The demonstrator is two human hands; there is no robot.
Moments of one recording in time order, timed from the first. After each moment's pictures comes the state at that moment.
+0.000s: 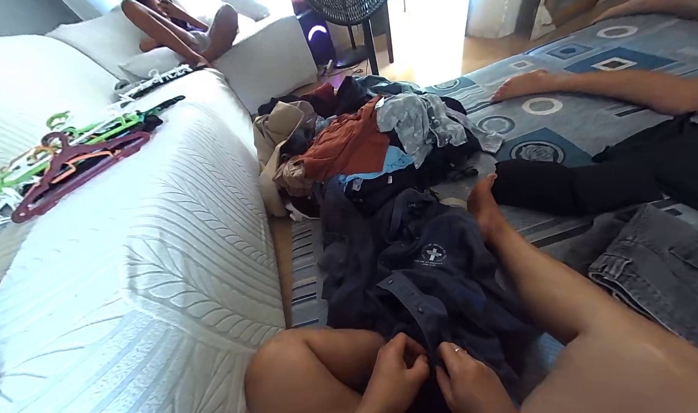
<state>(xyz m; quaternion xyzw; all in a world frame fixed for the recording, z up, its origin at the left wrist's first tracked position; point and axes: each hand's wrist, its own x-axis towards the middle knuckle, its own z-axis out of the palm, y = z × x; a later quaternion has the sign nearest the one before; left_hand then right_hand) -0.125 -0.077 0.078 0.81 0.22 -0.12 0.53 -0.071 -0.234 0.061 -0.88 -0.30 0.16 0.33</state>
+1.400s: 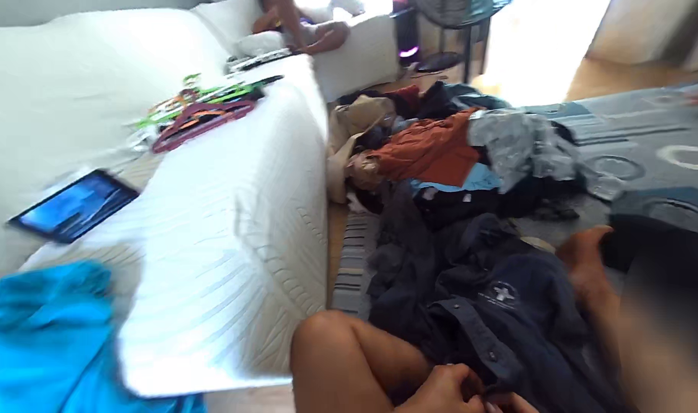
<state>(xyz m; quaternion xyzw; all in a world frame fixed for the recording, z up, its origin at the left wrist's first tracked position) -0.116 -0.068 0.045 0.80 0.13 -0.13 0.57 -0.017 -0.202 0.130 -0.76 -0.17 0.26 0.57</state>
